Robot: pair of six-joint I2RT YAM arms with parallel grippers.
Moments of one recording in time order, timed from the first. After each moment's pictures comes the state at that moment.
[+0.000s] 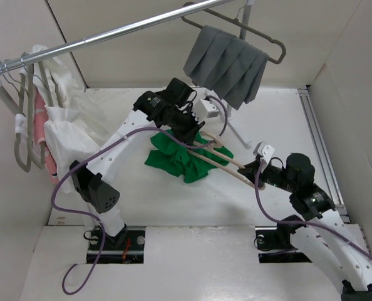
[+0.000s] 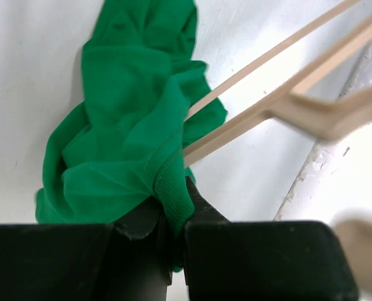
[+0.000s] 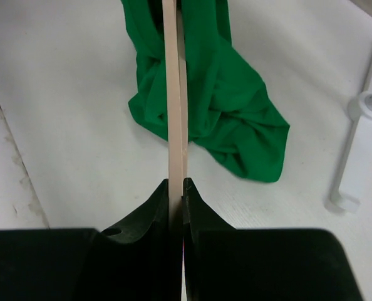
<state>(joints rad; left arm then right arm) -0.68 1.70 1.89 -1.20 0.35 0.37 0.41 0.57 0.64 -0.38 -0.54 -0.23</state>
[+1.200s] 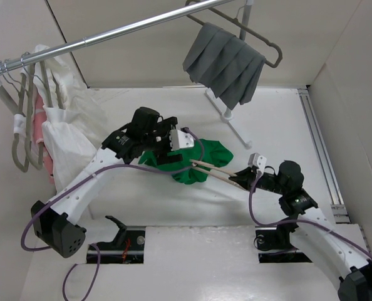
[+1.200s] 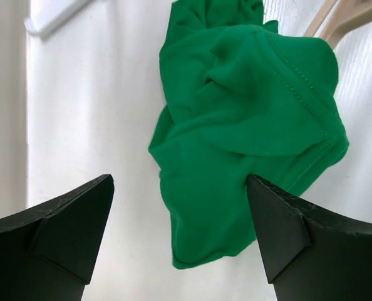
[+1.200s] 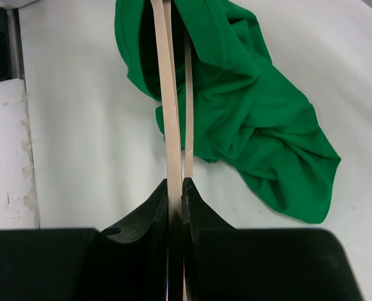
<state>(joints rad) -0.58 1.23 1.20 -0.72 0.34 0.86 0.36 0.62 0.27 0.17 -0.78 -0.21</state>
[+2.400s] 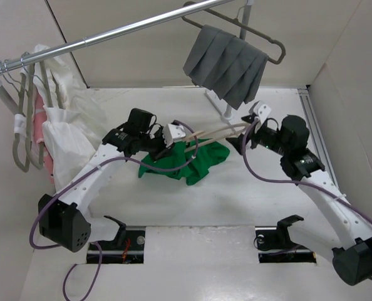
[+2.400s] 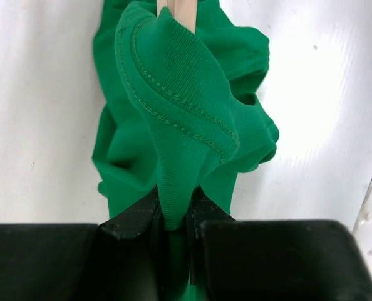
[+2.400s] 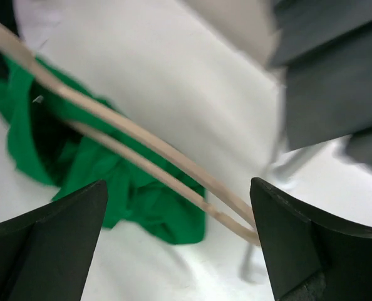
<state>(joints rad) -0.47 1.29 1.13 -0.74 0.54 0.70 0.35 0.99 0.83 -0.04 -0.55 -0.25</state>
